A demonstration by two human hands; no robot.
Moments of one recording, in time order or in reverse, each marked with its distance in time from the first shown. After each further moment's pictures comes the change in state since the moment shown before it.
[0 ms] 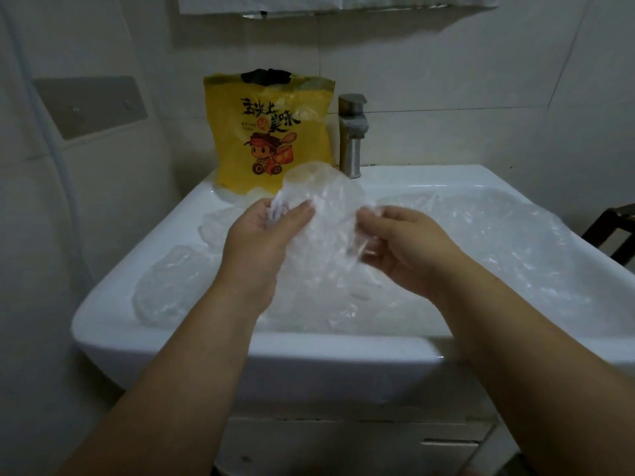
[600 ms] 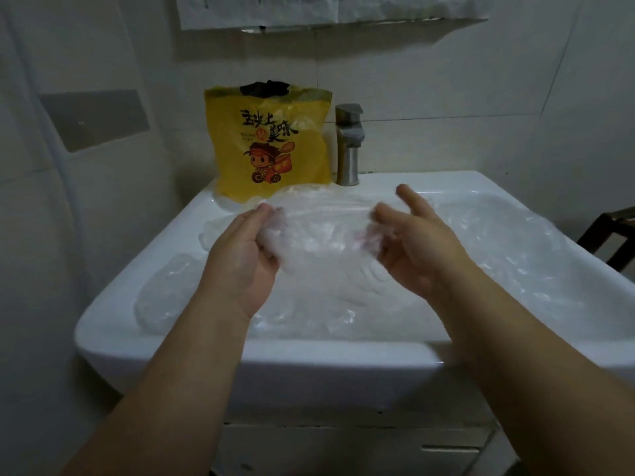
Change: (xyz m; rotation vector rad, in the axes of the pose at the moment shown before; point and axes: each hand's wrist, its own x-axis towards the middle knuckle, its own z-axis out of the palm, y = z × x) left_hand 0.019 -0.002 -0.013 -0.422 0.124 -0.200; right_hand 0.000 -0.006 -0.005 0.327 0.118 -0.094
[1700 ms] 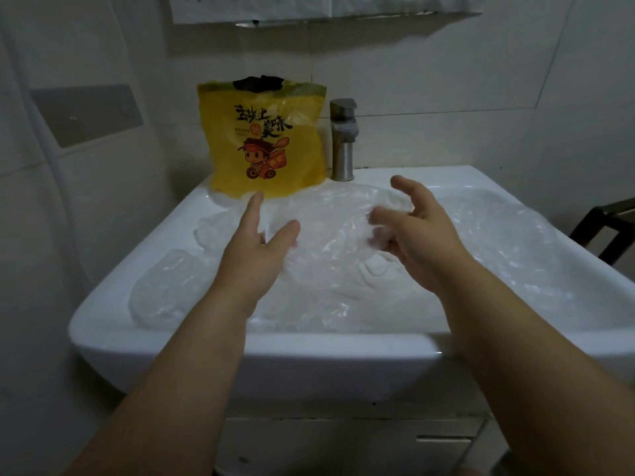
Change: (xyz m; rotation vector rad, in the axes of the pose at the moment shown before) left_hand -0.008 -0.012 -0.007 0.889 -0.042 0.225; right_hand -0.003 -0.006 -0.009 -0.519 0.037 -0.162
